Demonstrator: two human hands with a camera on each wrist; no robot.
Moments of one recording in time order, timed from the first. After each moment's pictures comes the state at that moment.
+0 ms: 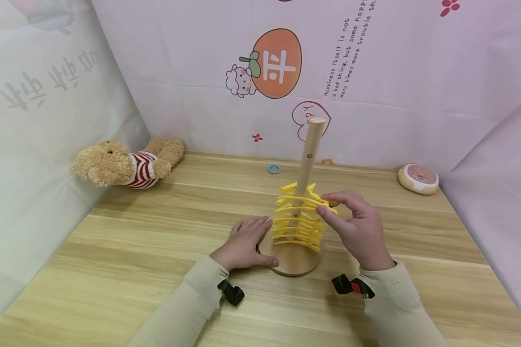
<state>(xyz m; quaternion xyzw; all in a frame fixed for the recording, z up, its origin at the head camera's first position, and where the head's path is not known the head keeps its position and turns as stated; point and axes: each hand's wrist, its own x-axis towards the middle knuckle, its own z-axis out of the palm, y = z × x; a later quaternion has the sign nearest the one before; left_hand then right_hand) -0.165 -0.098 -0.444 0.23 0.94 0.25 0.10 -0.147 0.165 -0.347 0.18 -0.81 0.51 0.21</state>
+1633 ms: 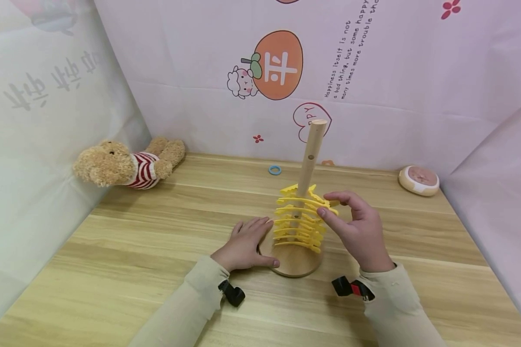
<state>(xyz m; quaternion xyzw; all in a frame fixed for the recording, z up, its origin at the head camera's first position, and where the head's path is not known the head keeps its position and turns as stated) -0.165 -0.099 -0.443 0.23 0.93 0.25 0.10 -0.146 0.163 -0.347 0.18 -0.80 0.54 0.20</state>
